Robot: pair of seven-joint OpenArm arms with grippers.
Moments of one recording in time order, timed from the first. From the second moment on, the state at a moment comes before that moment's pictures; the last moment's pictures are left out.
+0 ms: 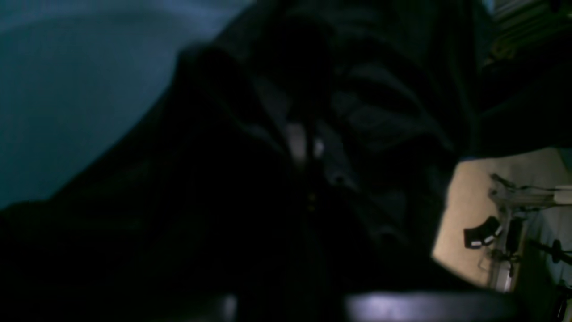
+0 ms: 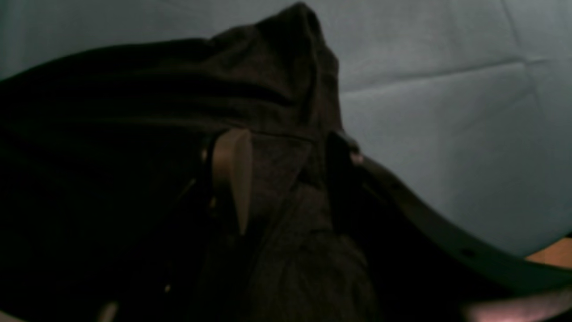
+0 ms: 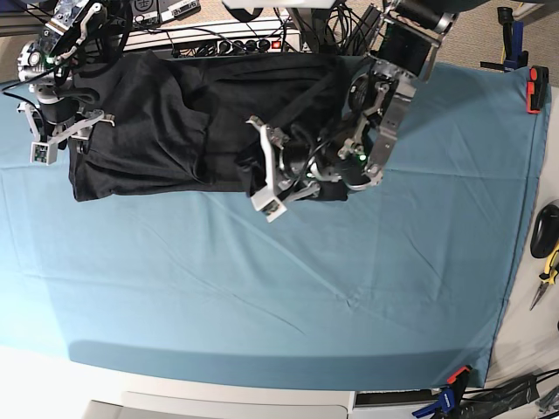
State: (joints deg) left arm -6.9 1.2 22.8 88.1 -34.6 -27.7 58.2; right arm -17.6 8.4 42.7 113.4 15.1 24.7 -54.0
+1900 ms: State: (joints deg) left arm -11.8 4.9 28.8 88.2 -31.4 -31.9 60.4; right arm -17.6 8.4 42.7 112.7 15.1 24.7 -54.0
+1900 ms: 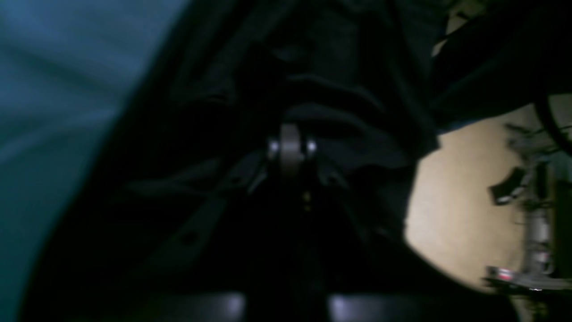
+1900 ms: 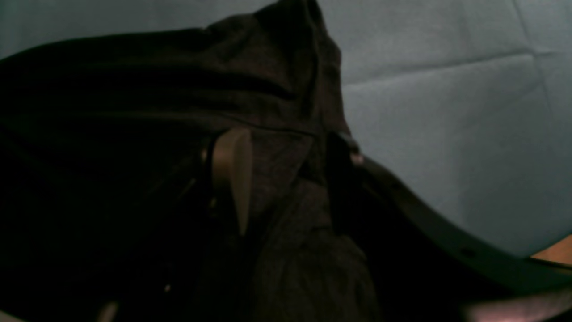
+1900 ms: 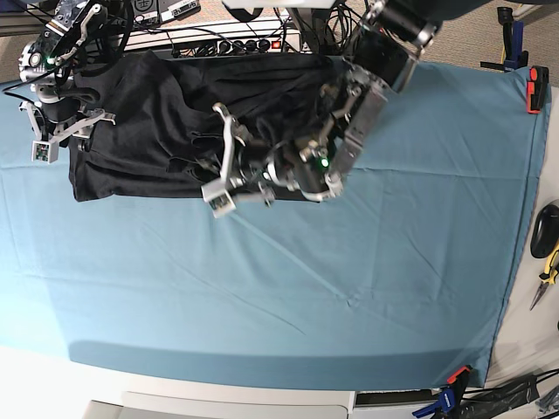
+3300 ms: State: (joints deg) left arm -6.2 -5.4 23.6 90.6 -44.5 -33.4 70.1; right arm -17.6 8.3 42.7 112.7 16.8 24.7 -53.5
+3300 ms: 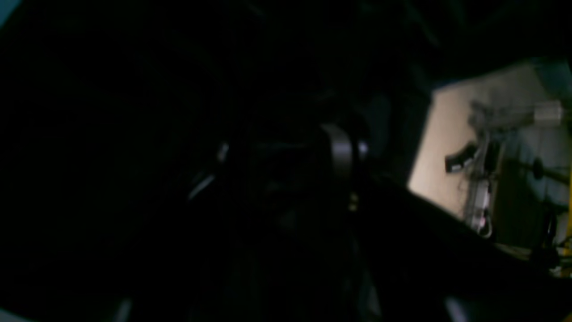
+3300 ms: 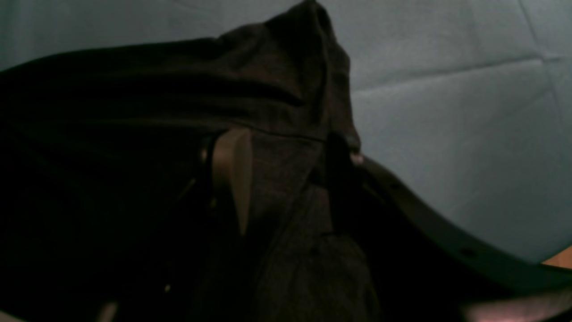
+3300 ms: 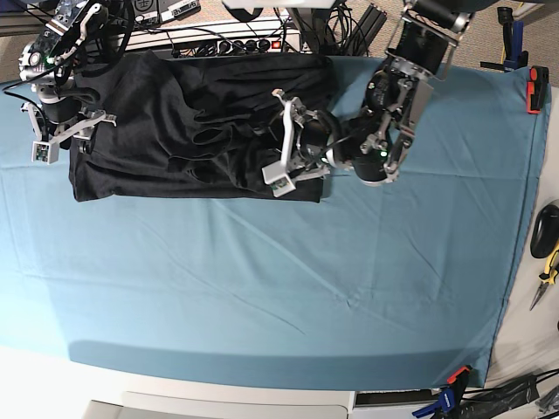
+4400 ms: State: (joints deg) left arm -5.0 -6.9 23.6 92.0 -42.7 -36.8 67.1; right arm -17.6 8.3 42.7 112.7 16.8 24.7 -53.5
